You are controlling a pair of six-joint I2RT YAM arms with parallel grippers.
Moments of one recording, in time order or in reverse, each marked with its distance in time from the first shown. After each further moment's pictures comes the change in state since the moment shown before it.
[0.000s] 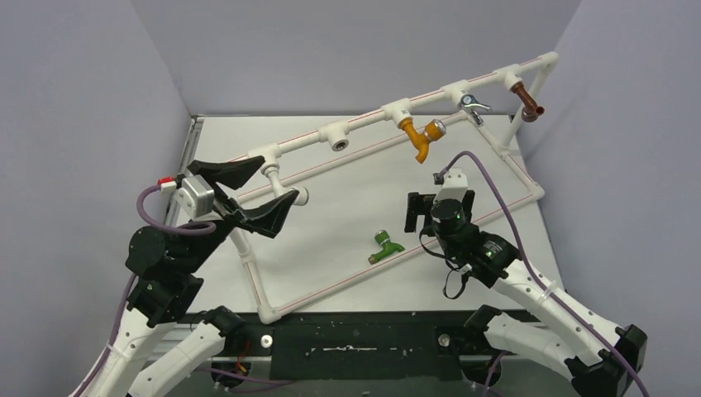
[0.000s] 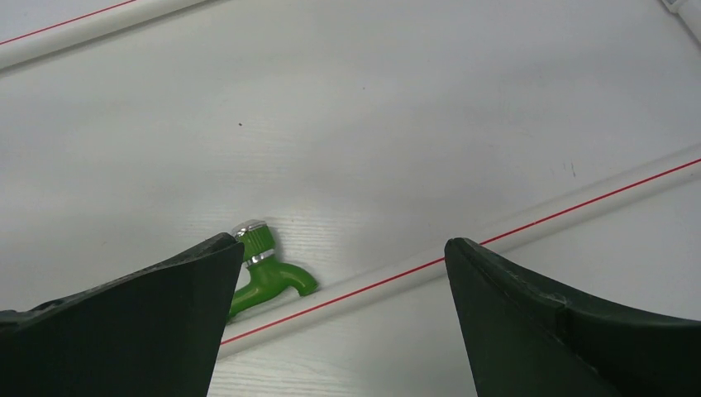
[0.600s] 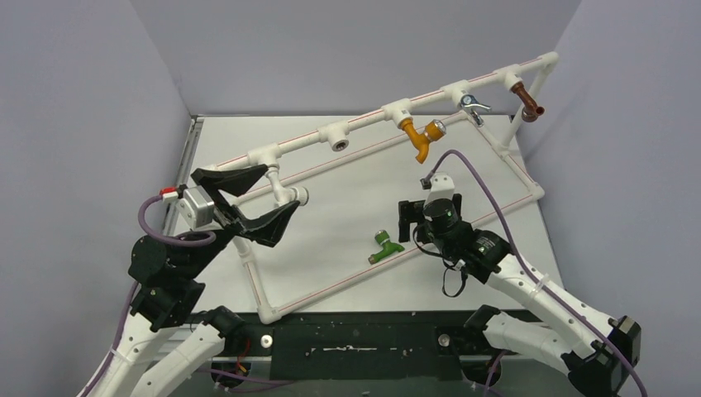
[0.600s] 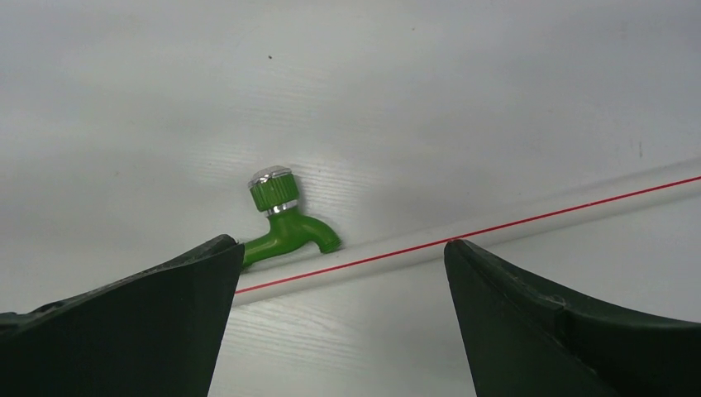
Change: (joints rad) left arm 0.011 -0.053 -0.080 0.047 0.058 -0.023; right arm 0.000 0.037 0.008 -0.075 -0.127 0.005
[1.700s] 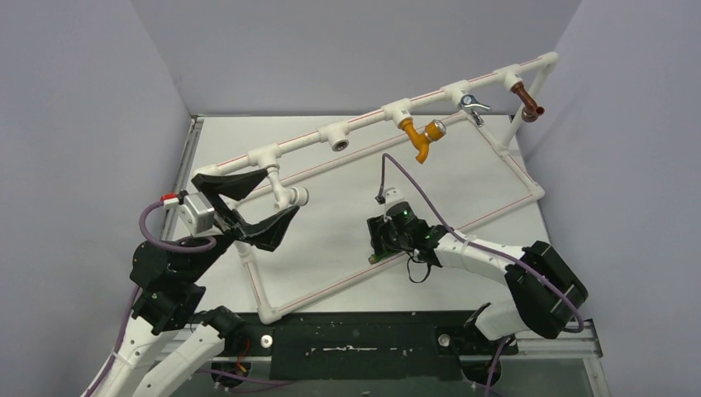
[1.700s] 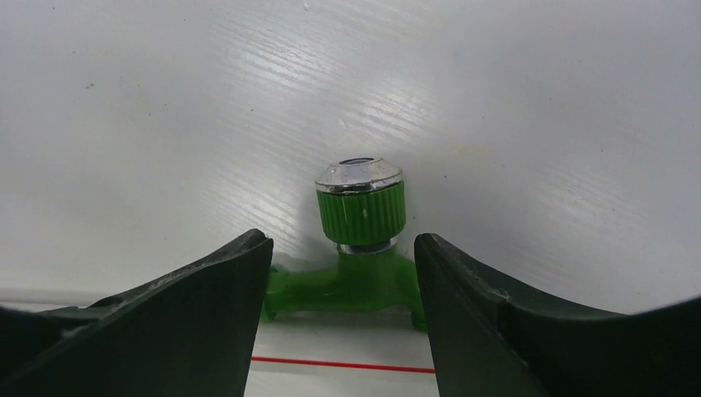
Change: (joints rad) left arm 0.000 -0.038 -0.049 0.018 0.007 0.000; right arm -0.002 0.480 -0.126 0.440 -0.311 -0.080
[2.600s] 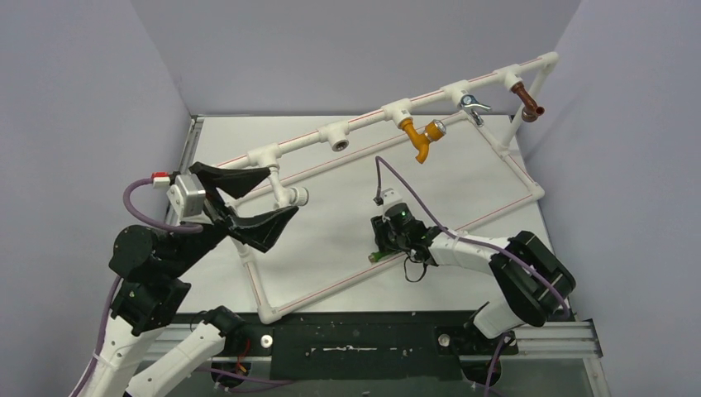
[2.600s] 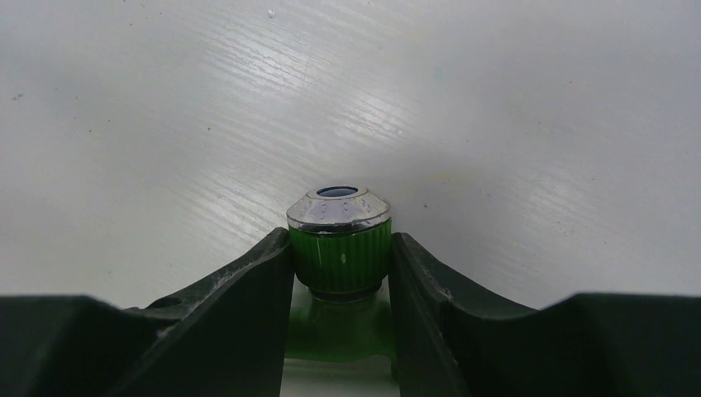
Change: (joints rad) left arm -0.002 0.087 0.212 -0.211 0.050 -0.075; right arm -0.024 0.117 -0.026 0.143 0.019 -0.064
